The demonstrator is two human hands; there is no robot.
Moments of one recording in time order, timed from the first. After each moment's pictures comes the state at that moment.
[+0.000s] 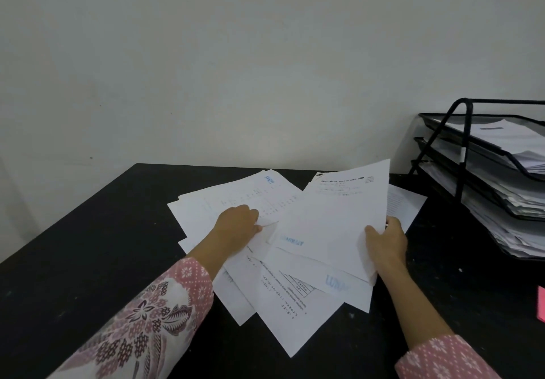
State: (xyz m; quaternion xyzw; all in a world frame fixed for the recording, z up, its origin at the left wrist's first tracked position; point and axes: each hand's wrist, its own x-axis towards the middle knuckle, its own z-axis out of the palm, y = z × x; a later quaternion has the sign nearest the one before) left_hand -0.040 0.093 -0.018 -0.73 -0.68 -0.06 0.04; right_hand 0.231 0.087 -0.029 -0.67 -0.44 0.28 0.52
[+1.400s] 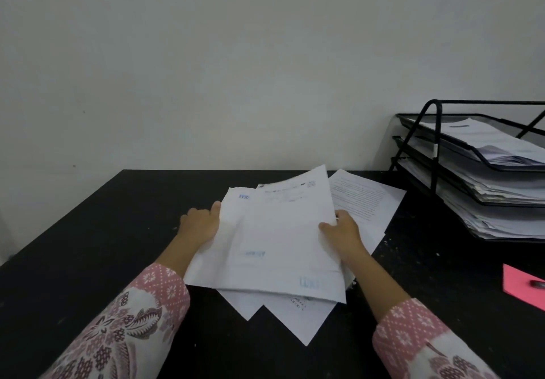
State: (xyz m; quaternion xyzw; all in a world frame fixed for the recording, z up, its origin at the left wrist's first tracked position) left_hand -0.083 0.073 -0.006 -0.54 -0.81 -0.16 -0.15; right_hand 0.183 0.073 -0.015 -0.64 -0.52 0.35 0.44
